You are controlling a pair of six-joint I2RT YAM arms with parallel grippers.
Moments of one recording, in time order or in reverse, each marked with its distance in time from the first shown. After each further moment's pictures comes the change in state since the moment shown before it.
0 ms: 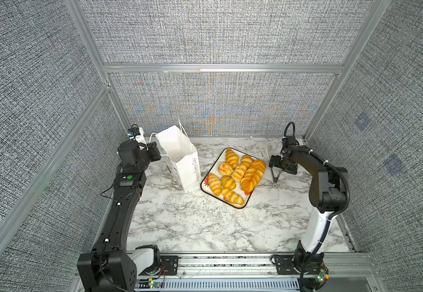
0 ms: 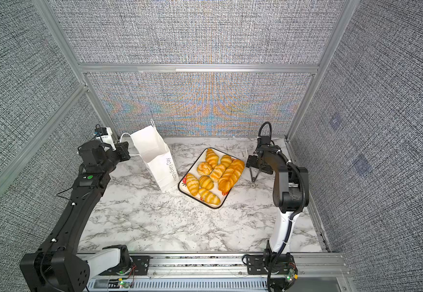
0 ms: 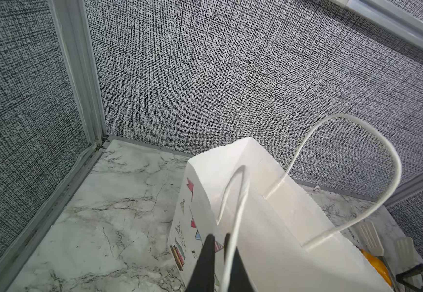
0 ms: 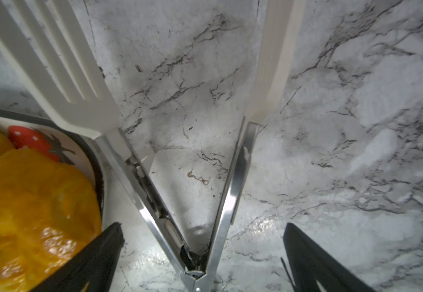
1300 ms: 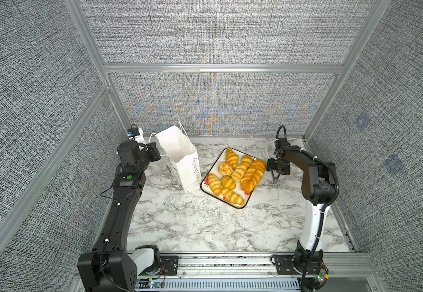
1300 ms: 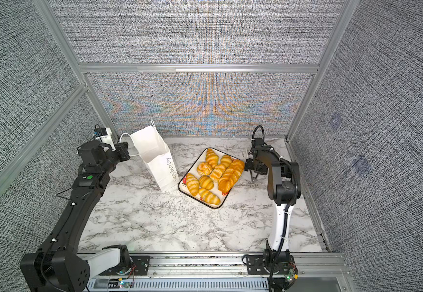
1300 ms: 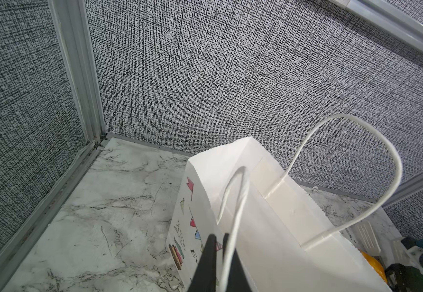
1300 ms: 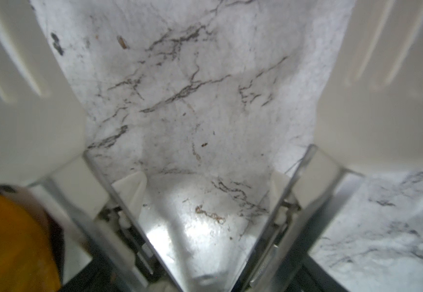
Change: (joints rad) left arm 0.007 0.000 -0.002 0.000 0.014 -0.007; right arm 0.027 0.152 0.093 -0.030 0.029 -0.032
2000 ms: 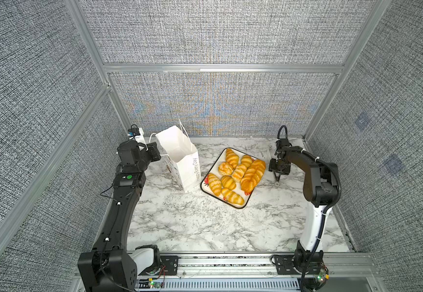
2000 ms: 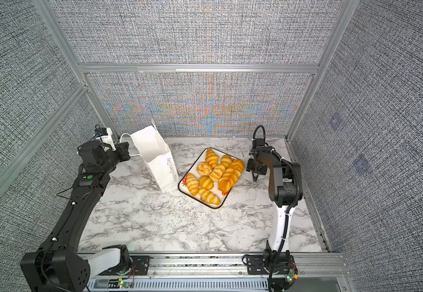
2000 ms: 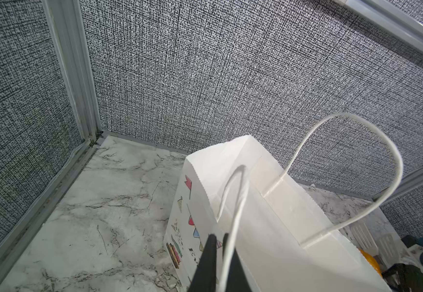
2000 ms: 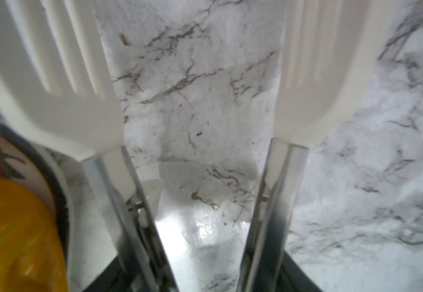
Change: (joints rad) left arm 0.002 0.005 0.000 0.000 0.015 -0.004; right arm -0.002 -0.057 -0.046 0.014 0.002 0.000
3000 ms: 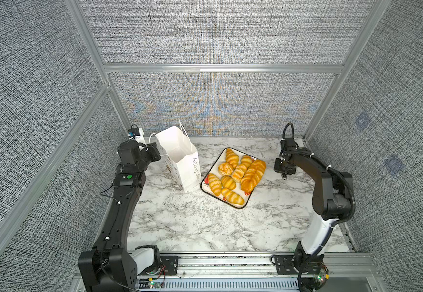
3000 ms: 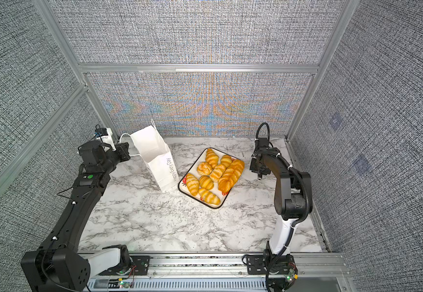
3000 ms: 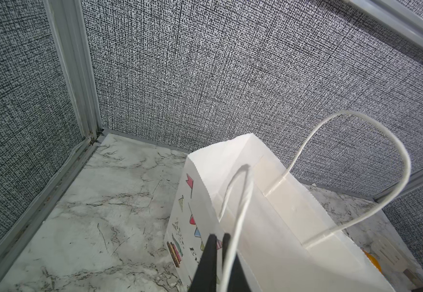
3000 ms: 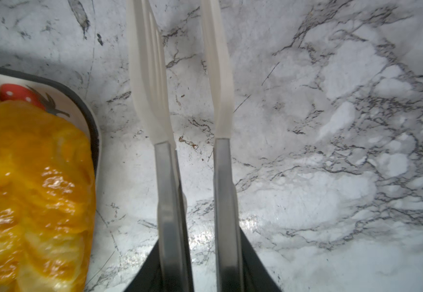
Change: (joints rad) left arm 0.003 0.006 -0.002 0.000 0.001 -0.004; right arm 0.012 -0.230 -0.151 0.002 0.051 0.020
